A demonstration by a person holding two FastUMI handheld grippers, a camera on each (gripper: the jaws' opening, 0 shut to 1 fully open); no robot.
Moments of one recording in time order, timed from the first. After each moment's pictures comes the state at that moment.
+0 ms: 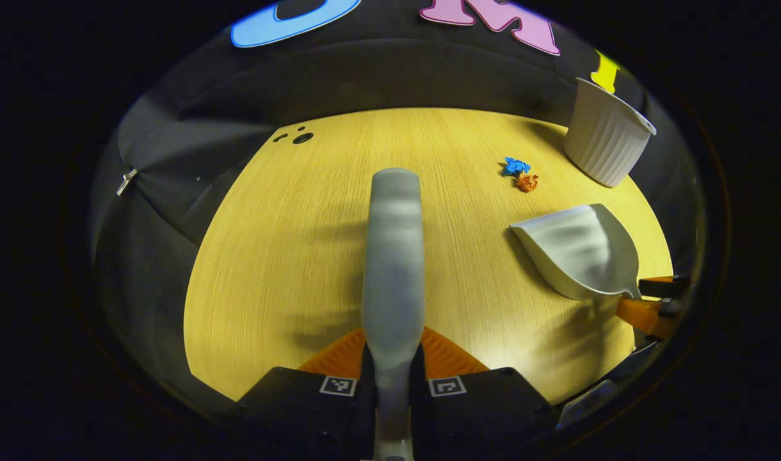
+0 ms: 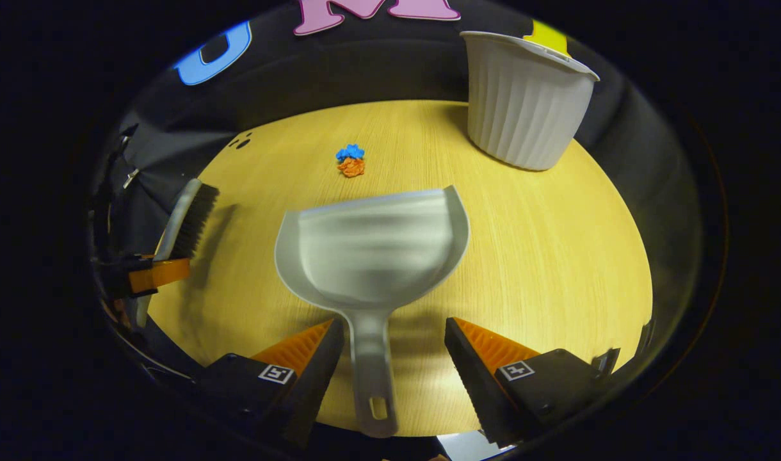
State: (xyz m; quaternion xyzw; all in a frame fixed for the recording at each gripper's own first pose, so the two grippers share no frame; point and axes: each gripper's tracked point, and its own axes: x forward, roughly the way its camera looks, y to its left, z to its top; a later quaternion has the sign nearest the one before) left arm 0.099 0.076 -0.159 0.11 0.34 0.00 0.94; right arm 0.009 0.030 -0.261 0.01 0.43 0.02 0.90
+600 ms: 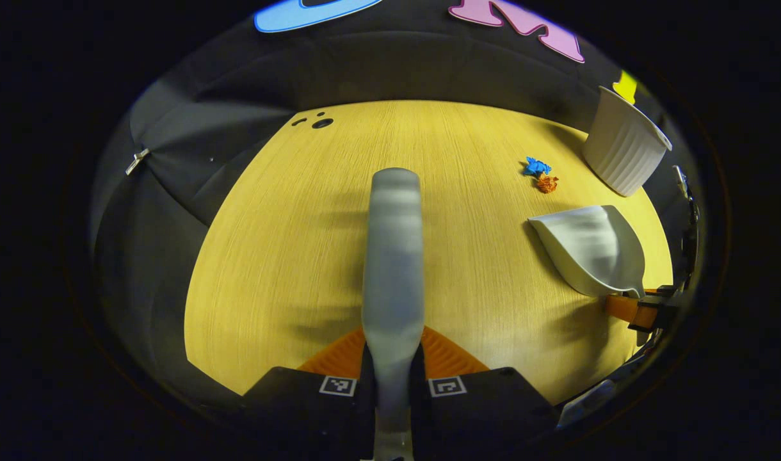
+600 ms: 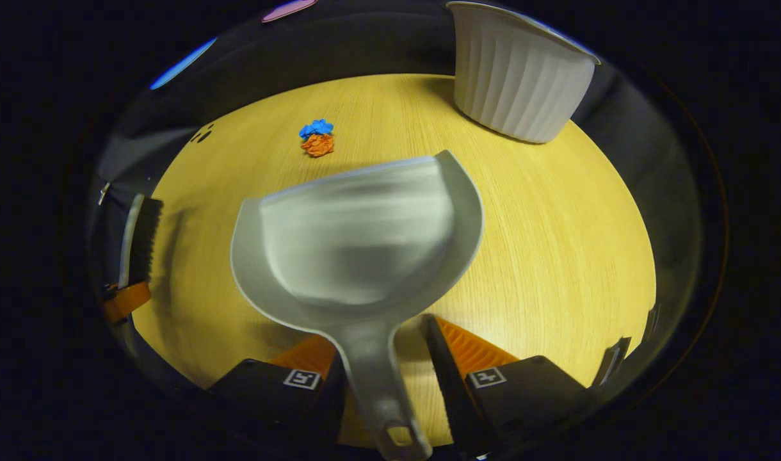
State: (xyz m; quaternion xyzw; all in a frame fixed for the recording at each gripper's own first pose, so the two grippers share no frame) left arm 0.097 0.087 -0.165 0.08 0.36 0.03 0.93; right arm 0.032 0.017 -0.289 0.02 0.47 -0.04 0.88
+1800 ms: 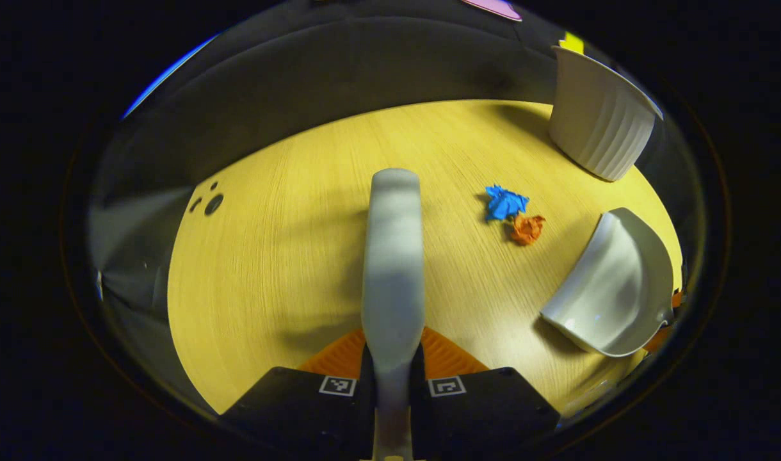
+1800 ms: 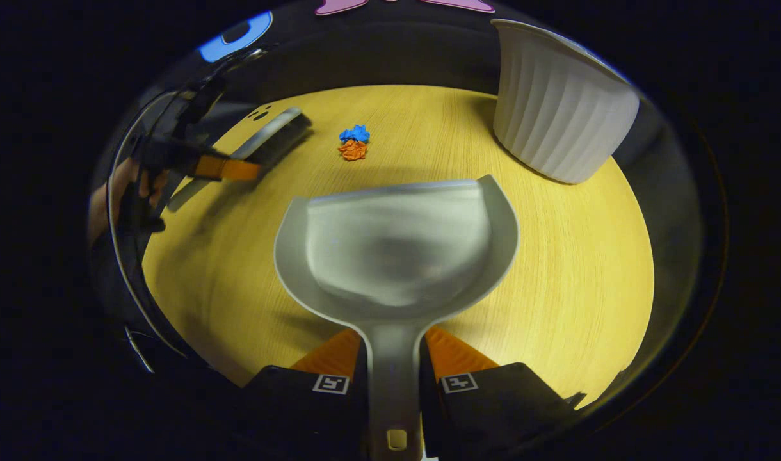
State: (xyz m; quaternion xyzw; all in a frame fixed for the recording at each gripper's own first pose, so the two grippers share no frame) left arm 0.280 -0.010 -0.143 0.24 0.35 -0.09 0.90; right arm 0.029 -0.013 -0.265 -0.05 0.45 0.11 0.89
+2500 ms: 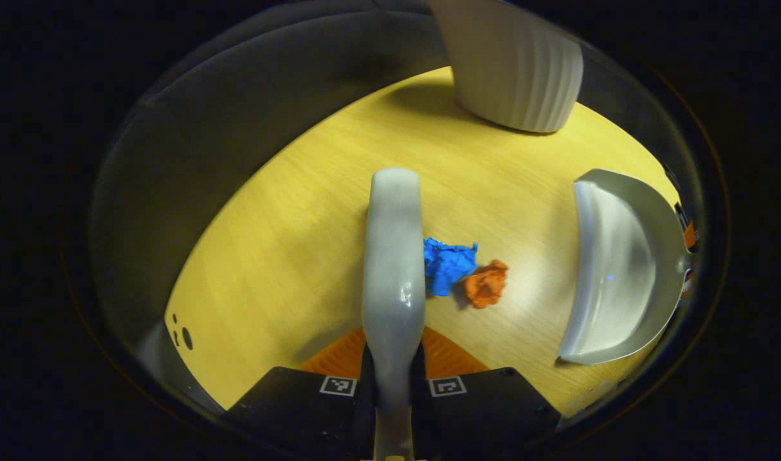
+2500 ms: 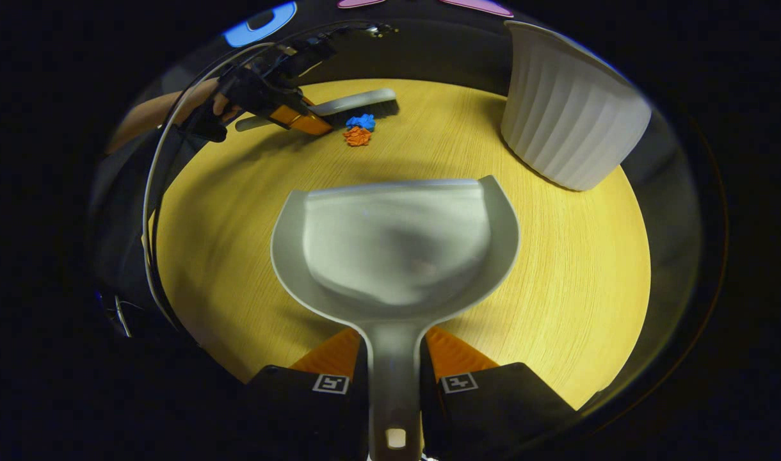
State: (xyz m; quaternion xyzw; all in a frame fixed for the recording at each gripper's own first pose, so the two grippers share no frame) left arm 0.319 -0.101 -0.159 0.41 0.35 -0.25 0.81; right arm 0.023 -0.034 -0.271 -0.09 0.46 0.15 0.87
